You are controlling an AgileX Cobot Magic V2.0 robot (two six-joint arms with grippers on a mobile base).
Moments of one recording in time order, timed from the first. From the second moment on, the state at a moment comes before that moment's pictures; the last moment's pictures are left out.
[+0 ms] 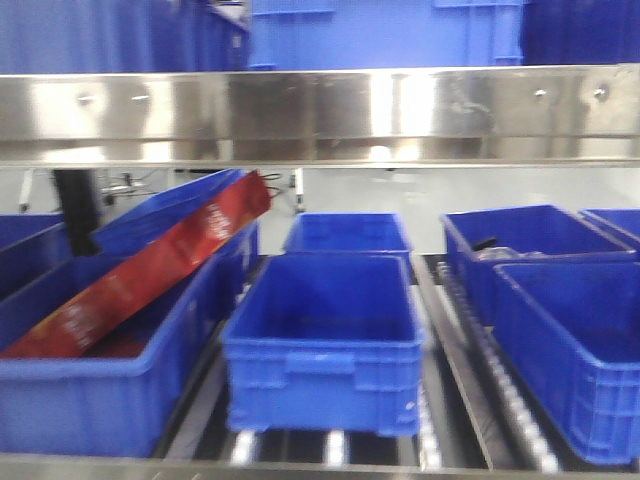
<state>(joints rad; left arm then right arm) 0.12 0.34 -0.65 -0.11 0.26 0.05 0.06 0.47 -0.68 0.03 0.17 0.01</state>
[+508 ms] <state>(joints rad) 0.12 0.34 -0.65 -0.11 0.26 0.05 0.06 0.47 -0.68 0.03 0.17 0.01</state>
